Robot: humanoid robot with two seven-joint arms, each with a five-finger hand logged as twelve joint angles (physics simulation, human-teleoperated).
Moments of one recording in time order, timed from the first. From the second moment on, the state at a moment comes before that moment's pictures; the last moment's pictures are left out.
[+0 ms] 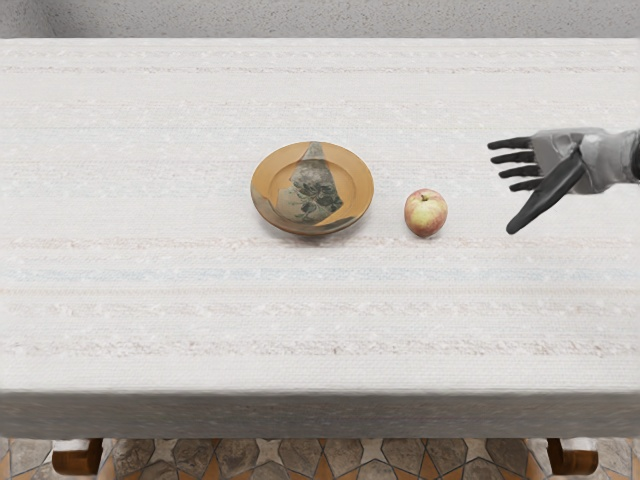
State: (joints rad) left arm -0.05 0.00 0.05 -0.18 -0.03 0.13 0.09; right arm 1.25 -0.97 0.17 1.42 -0.08 0.16 -0.52
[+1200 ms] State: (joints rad) left arm -0.05 0.00 0.05 -0.18 -0.03 0.13 0.09; right arm 1.08 -0.45 0.16 1.38 -0.74 -0.56 -0.61
